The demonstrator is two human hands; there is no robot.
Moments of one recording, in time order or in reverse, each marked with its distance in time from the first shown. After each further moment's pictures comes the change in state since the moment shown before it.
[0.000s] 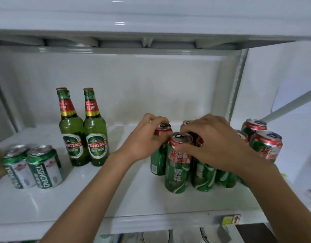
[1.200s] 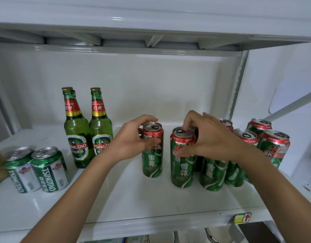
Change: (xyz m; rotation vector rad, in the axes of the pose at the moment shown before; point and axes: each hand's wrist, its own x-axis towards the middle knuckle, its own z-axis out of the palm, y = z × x) left_hand -0.019 -0.044 -0.043 -0.306 -0.019 -0.101; right_hand 0.031 -0.012 0.016 0.329 -0.046 0.049
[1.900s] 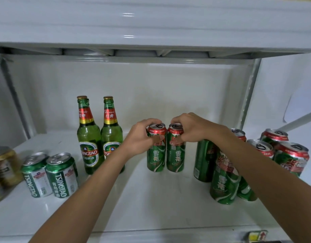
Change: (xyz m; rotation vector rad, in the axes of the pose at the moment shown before) left_hand 0.038 -0.020 -0.004 0.010 0.084 -0.051; right_hand 0.113 0.013 0.024 -0.101 -0.241 0.030
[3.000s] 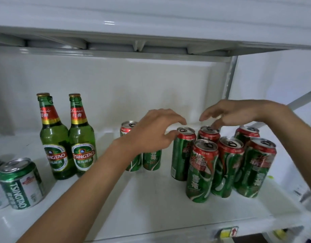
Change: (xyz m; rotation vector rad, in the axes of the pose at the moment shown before) left_hand 0.015 0.089 0.058 0.481 -0.208 0.522; right_hand -0.095 0.095 -0.101 -0.028 -0.210 0.230
